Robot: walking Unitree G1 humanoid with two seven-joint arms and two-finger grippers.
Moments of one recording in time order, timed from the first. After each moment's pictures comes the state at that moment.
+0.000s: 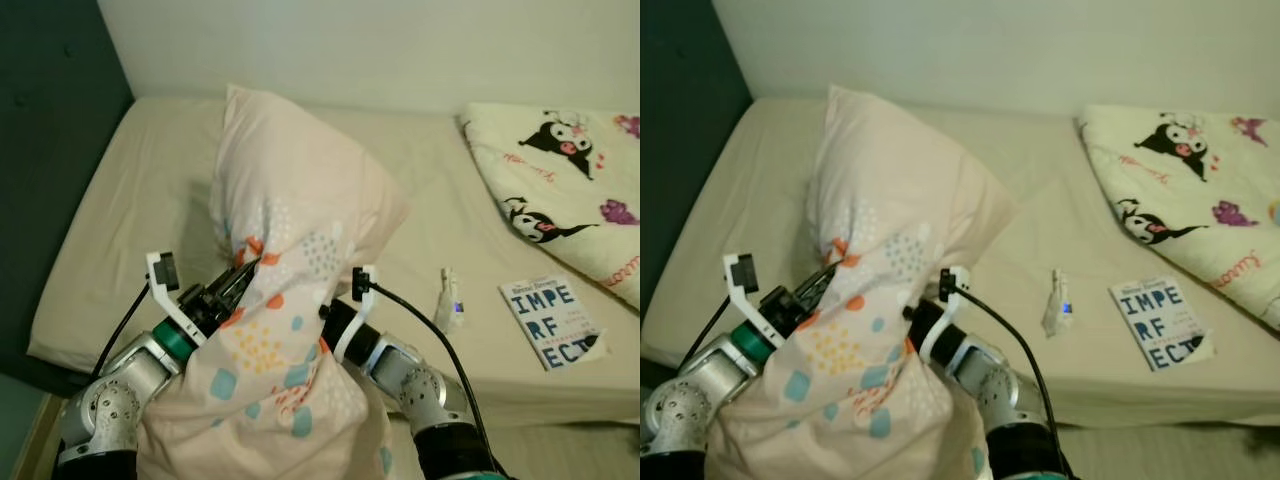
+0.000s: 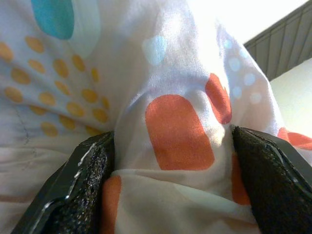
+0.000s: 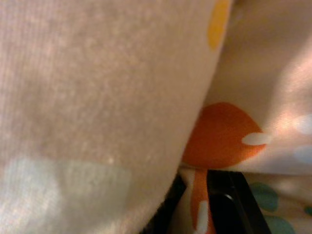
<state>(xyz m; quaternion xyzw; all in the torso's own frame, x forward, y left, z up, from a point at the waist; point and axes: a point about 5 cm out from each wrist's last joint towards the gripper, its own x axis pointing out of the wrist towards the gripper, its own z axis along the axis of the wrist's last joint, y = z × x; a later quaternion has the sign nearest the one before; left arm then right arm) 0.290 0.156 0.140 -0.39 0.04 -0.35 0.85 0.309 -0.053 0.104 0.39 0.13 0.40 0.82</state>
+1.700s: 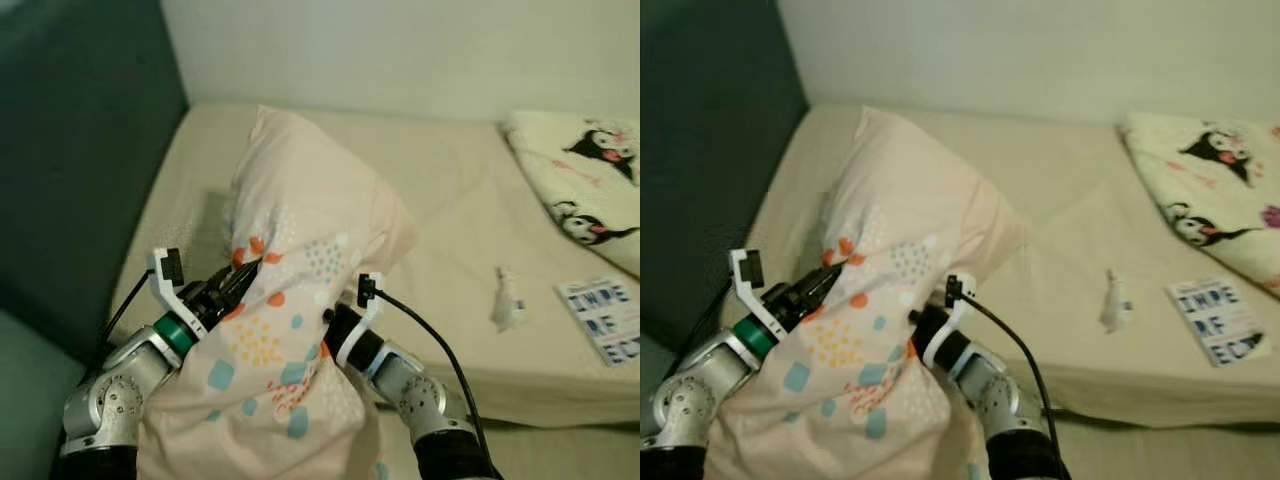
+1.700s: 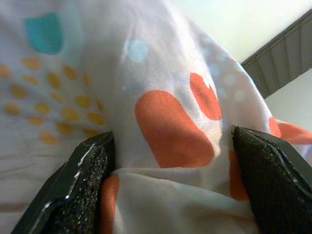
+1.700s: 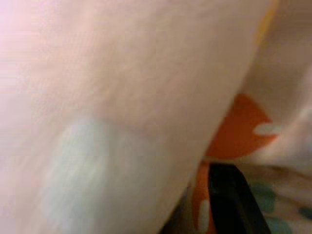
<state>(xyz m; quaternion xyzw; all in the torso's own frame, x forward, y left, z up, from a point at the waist) 0.297 0.158 0.135 -0.35 0.05 -0.31 0.88 0.308 -0.057 0.093 0.40 0.14 0.38 0.82</state>
